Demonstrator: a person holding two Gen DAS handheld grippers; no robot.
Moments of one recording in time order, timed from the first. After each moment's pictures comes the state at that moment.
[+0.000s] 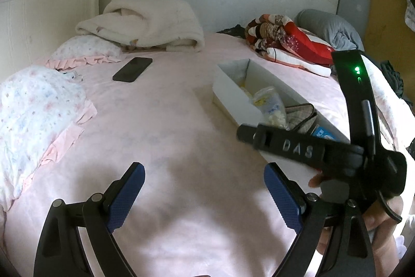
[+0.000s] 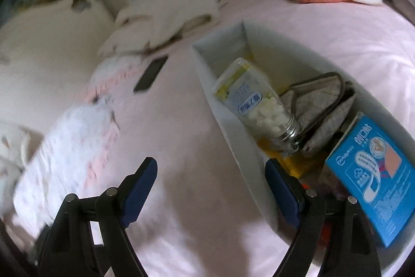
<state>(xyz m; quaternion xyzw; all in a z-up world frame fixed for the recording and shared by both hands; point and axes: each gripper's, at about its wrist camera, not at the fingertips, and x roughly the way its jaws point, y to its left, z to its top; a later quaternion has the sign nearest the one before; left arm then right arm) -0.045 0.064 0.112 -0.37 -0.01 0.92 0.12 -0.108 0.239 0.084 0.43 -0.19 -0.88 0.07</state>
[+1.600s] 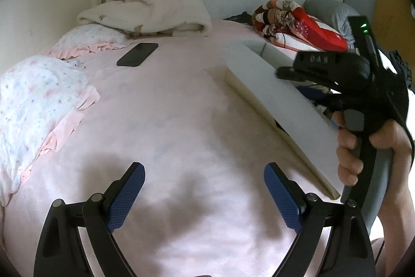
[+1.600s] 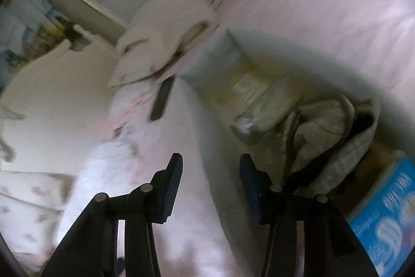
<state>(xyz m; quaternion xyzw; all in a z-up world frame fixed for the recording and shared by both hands) -0.052 0.059 0.081 -0.39 0.01 0.91 0.11 -0.141 0.281 0.080 0.37 -0.28 -0.88 0.03</state>
